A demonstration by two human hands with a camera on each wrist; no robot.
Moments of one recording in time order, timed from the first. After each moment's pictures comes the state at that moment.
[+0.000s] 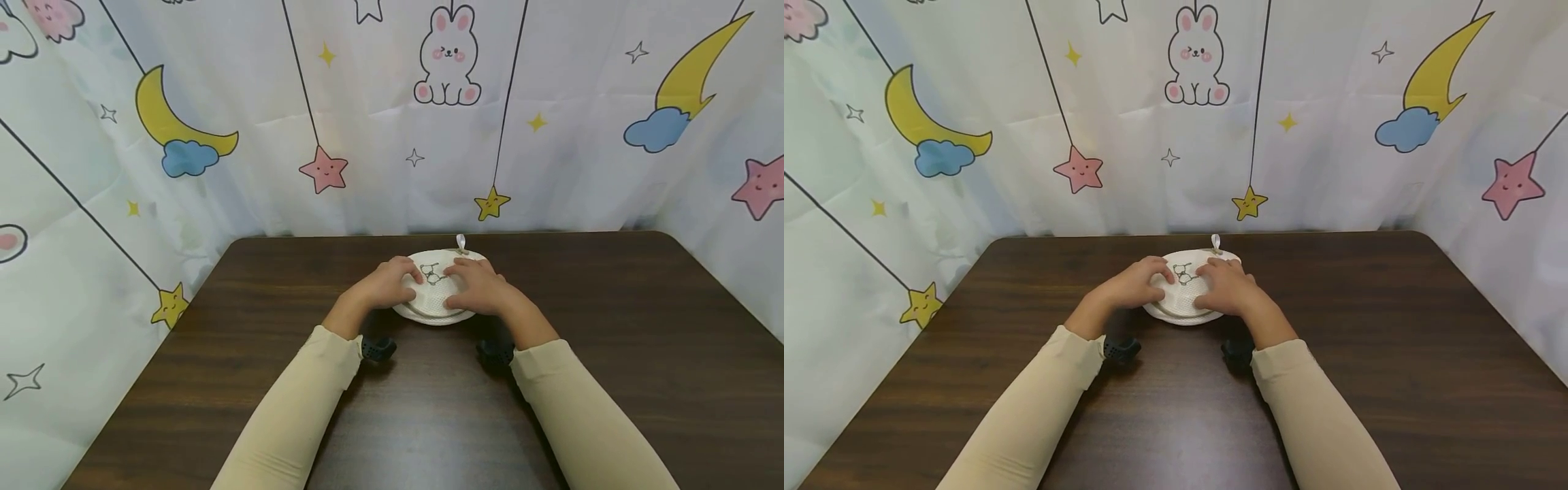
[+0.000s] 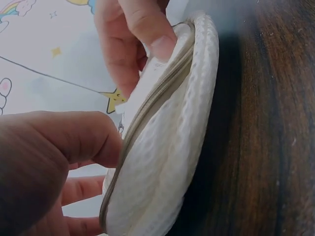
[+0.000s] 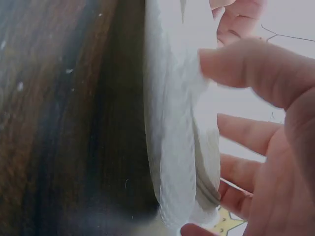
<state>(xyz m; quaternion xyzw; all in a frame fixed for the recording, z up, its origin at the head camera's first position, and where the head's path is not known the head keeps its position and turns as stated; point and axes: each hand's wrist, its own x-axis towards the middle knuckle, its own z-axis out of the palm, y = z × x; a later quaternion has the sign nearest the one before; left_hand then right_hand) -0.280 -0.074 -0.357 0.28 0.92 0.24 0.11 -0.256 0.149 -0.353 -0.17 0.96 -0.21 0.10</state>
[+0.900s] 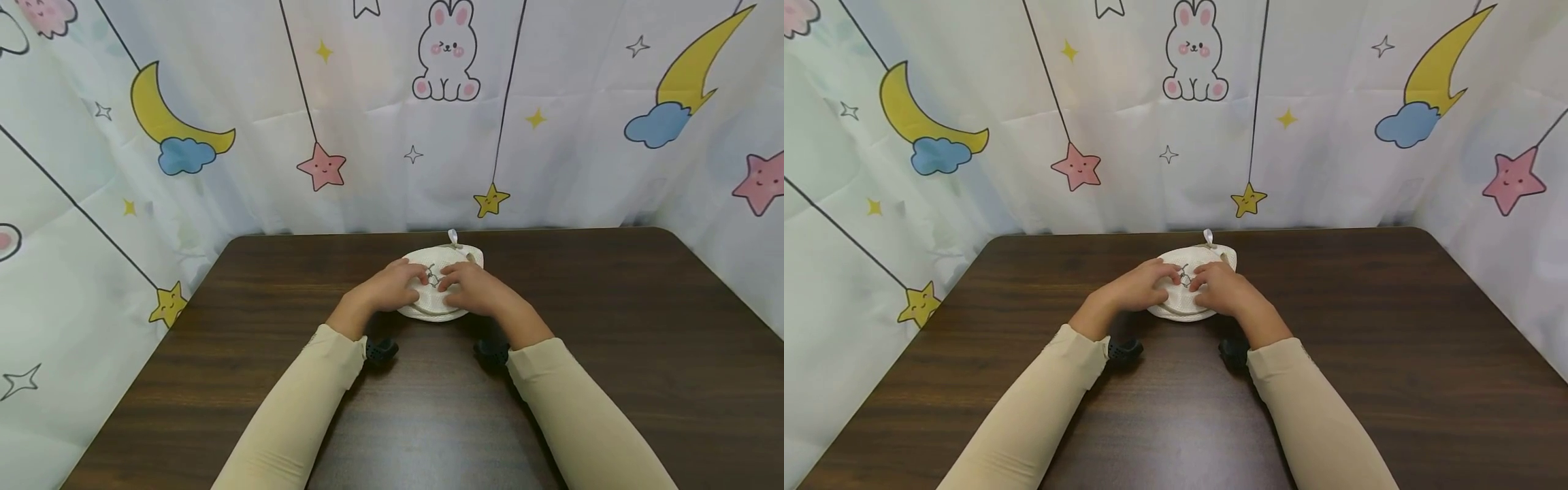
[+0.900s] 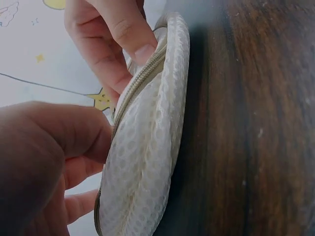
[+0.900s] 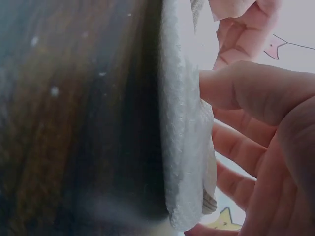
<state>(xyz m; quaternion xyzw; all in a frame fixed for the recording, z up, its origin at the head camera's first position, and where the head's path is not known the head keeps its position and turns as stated) -0.280 -0.067 -0.364 0.32 0.92 0.21 0.12 -0.262 0.146 -0.361 -0.27 0.93 -0.22 0.09</state>
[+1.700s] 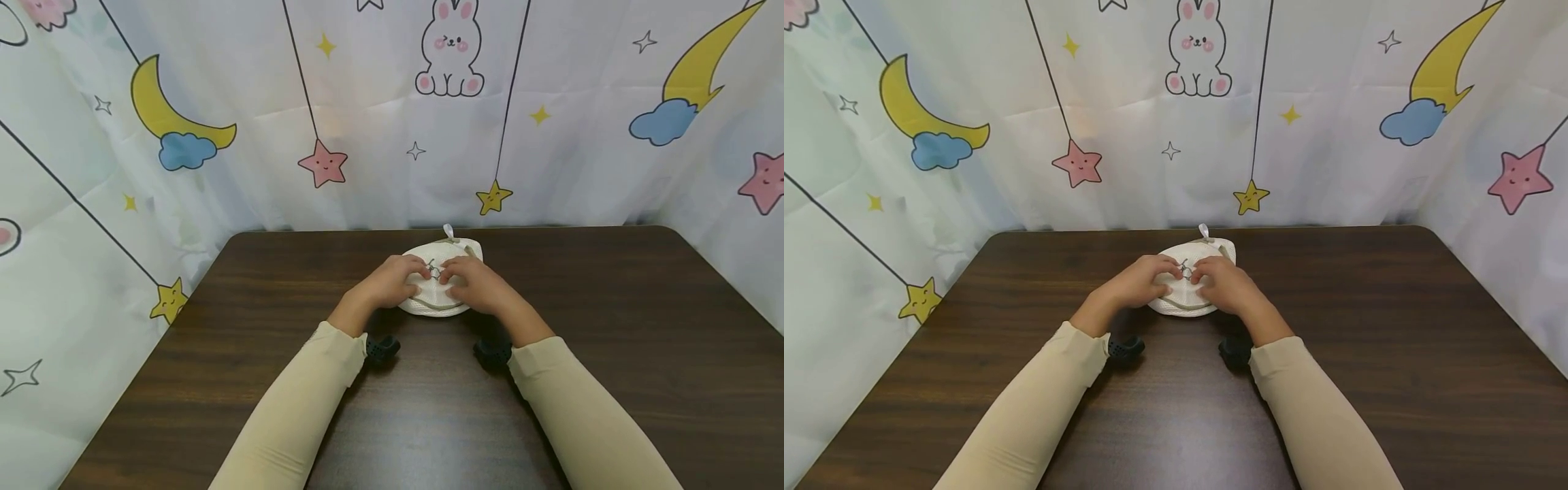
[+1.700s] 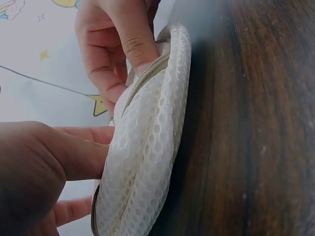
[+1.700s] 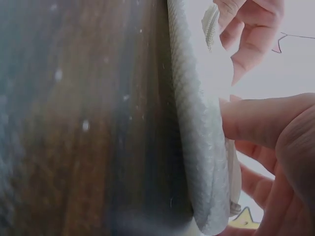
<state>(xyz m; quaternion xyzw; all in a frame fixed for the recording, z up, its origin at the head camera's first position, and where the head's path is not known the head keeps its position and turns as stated) -0.284 -0.068 -0.365 0.34 0.92 0.21 0.07 -0.263 0.151 -0.372 -0.27 0.92 -0.28 0.03</state>
